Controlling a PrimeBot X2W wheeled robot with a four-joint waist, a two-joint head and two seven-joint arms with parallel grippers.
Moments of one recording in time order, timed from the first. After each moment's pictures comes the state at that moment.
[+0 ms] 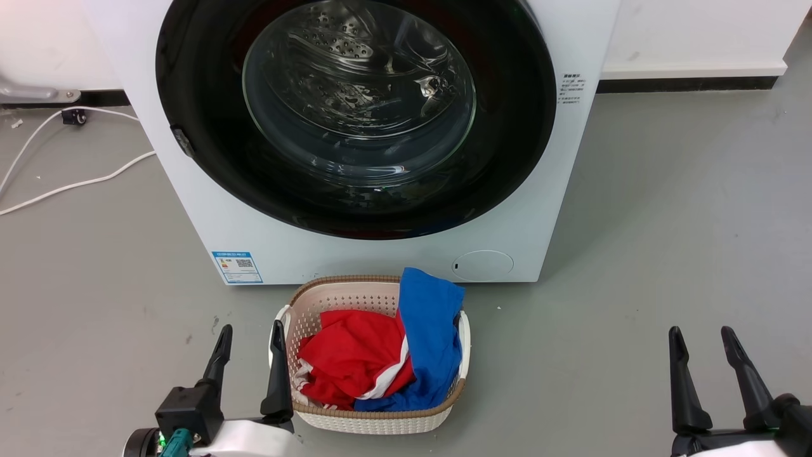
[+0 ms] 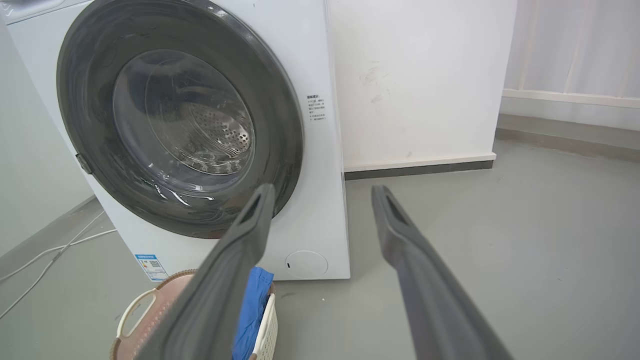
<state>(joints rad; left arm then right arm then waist) 0.06 0.06 -0.09 0.06 -0.22 0.04 -0.22 0.16 -0.05 -0.08 -0.05 0.17 0.13 -0.22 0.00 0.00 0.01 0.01</state>
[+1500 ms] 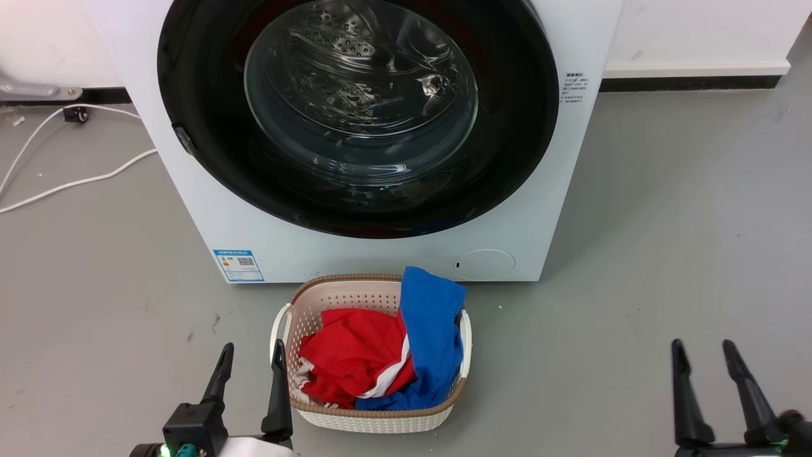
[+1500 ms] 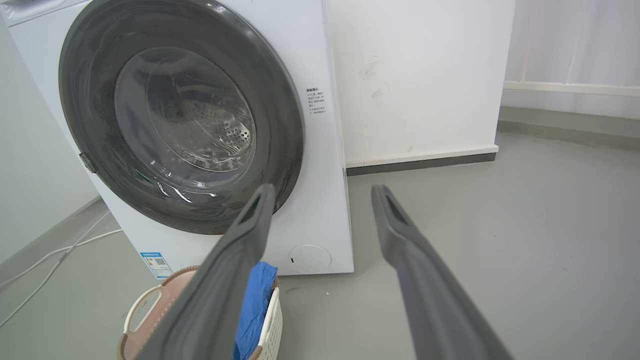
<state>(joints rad) 0.08 0.05 -0.08 0.11 -0.17 0.03 -0.26 0.19 -0.05 -0.08 -0.04 0.14 0.13 -0.26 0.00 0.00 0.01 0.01</state>
